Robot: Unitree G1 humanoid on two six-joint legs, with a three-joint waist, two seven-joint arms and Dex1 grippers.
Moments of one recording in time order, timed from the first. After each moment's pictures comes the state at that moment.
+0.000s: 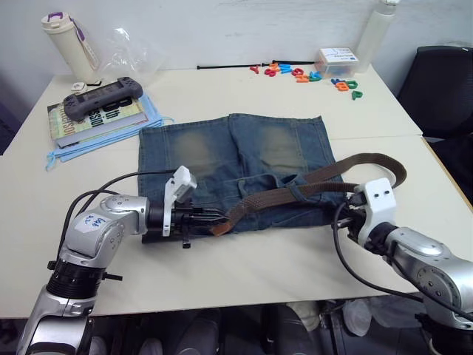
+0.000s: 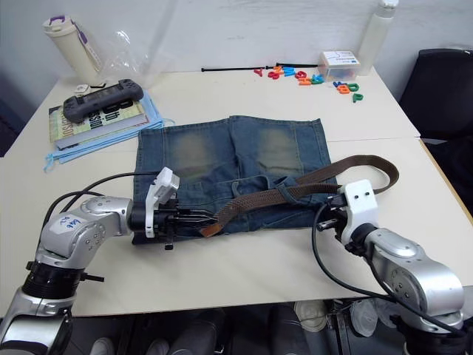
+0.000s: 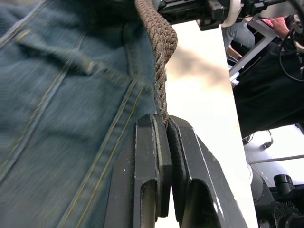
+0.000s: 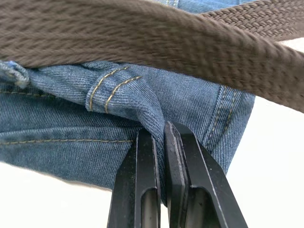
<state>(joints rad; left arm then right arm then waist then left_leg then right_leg) -0.46 0.65 -0.08 -0.21 -0.62 0.87 -0.96 -0.11 -0.57 -0.22 -0.59 0.57 1.07 0.22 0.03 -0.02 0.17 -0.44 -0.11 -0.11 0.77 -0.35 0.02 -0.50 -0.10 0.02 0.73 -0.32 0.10</state>
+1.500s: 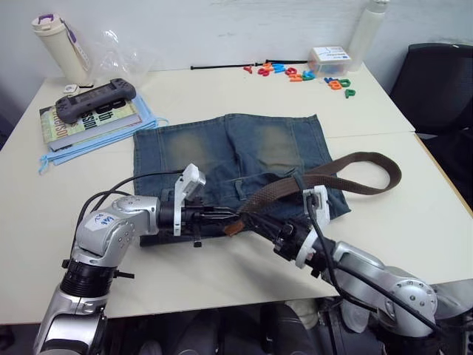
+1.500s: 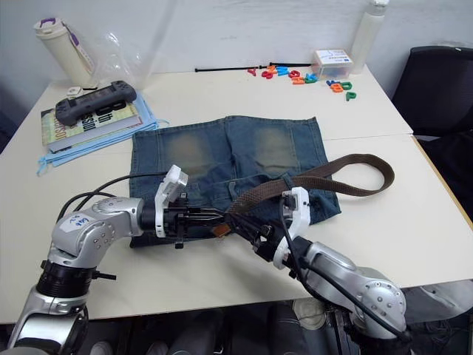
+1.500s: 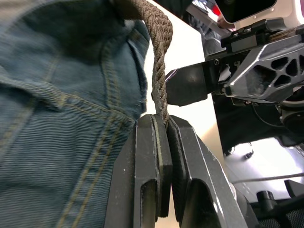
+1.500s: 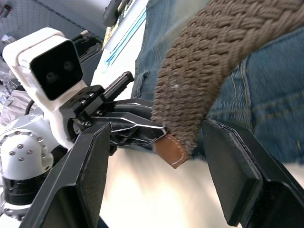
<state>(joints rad) -0.48 0.57 -0.05 -0.22 -0.67 0.94 -0.91 -0.16 -0.34 0.03 -0.62 1.63 0.87 -0.37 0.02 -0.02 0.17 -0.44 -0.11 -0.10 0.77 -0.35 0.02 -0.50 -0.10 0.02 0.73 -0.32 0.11</state>
